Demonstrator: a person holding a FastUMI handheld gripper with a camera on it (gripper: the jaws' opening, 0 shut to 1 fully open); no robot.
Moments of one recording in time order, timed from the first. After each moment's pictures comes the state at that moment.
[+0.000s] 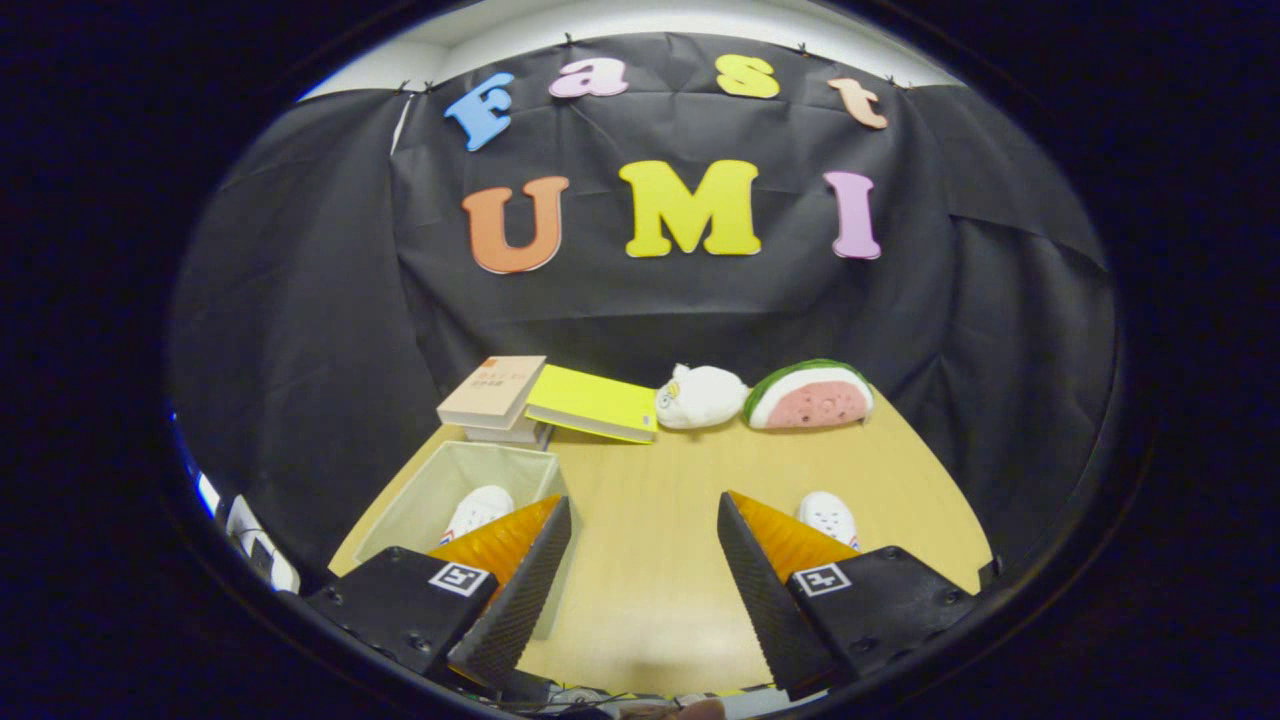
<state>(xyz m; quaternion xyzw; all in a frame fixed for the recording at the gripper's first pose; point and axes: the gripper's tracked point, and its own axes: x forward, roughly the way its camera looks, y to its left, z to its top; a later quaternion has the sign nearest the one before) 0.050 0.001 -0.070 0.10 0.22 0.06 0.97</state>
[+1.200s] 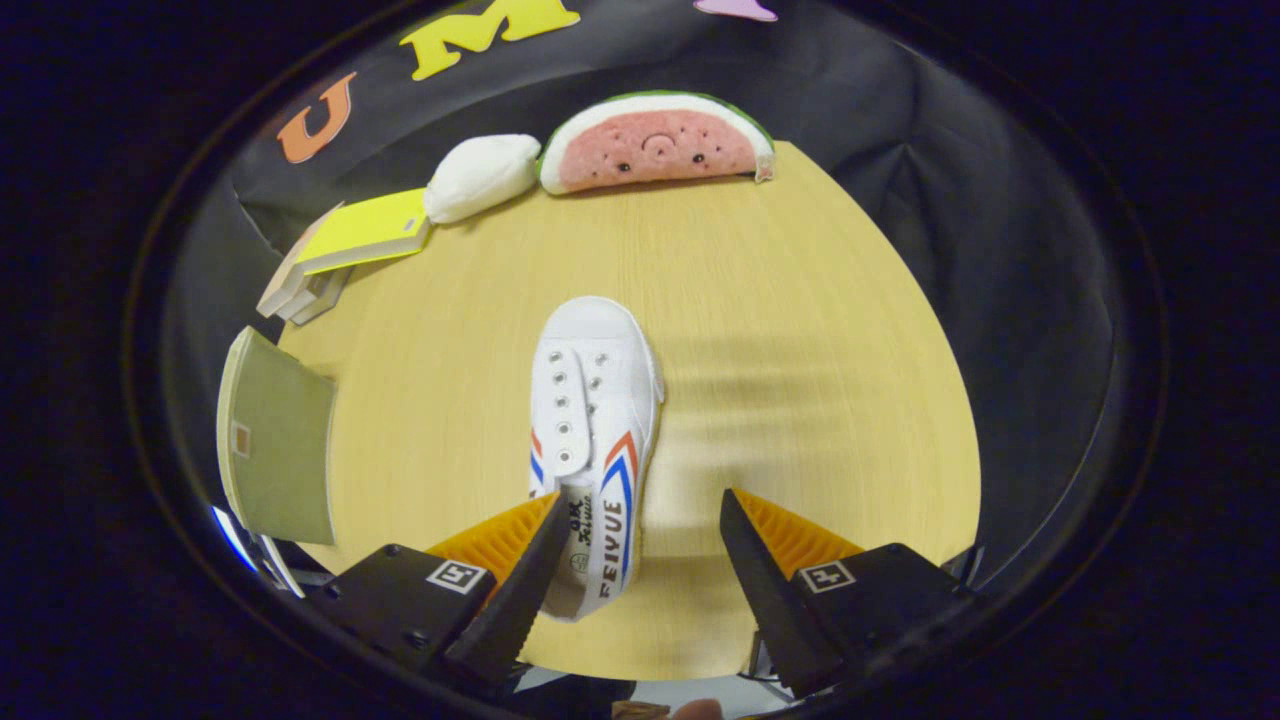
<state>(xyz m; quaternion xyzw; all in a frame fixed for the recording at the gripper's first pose) 0.151 -0.217 -0.329 0.13 0.55 0.05 0.82</state>
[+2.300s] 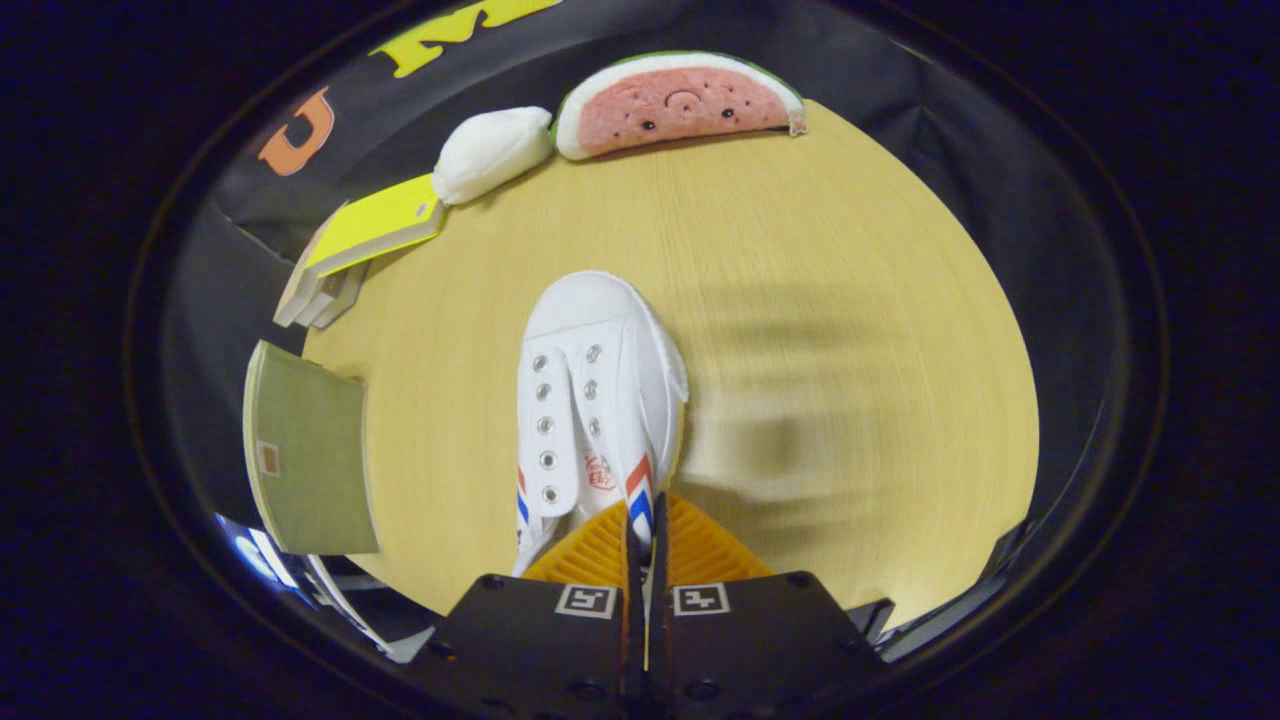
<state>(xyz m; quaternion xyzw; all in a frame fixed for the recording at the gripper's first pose) 0.133 -0.161 -0.310 0.19 0.56 0.08 0.80</state>
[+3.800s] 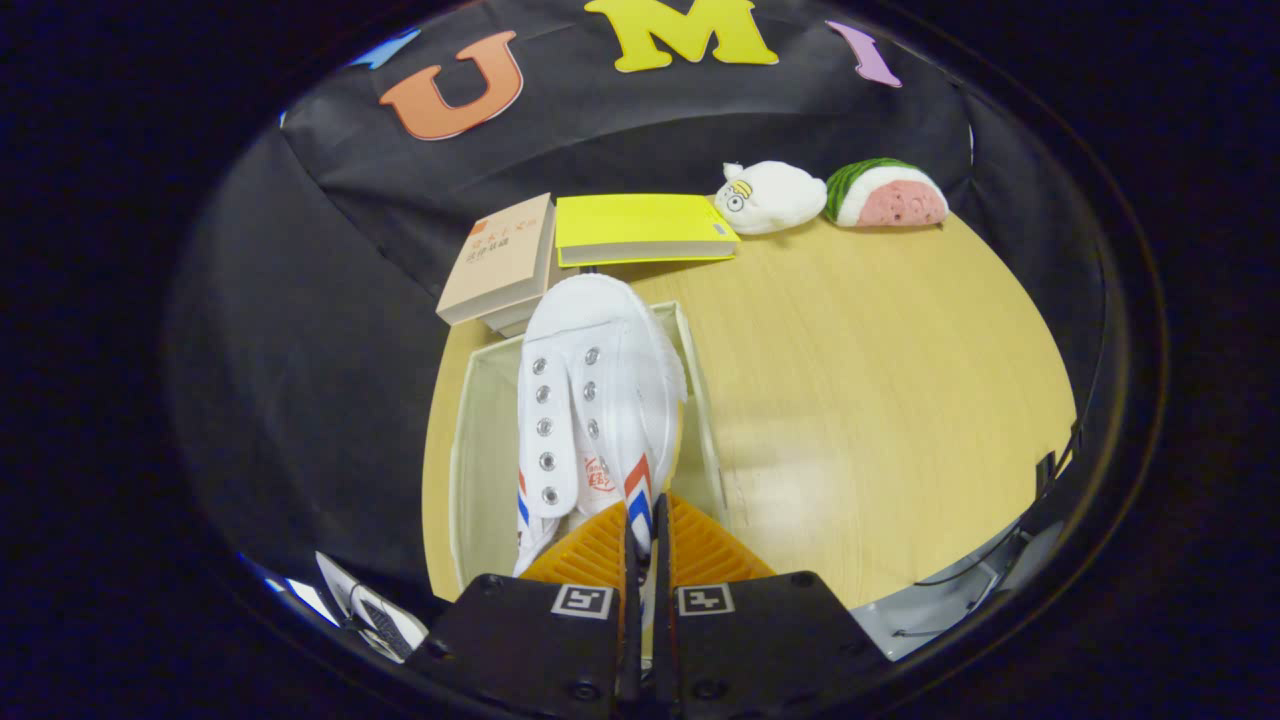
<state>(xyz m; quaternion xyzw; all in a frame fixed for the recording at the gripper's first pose) 0.095 0.229 -0.150 0.19 0.49 0.06 0.85</state>
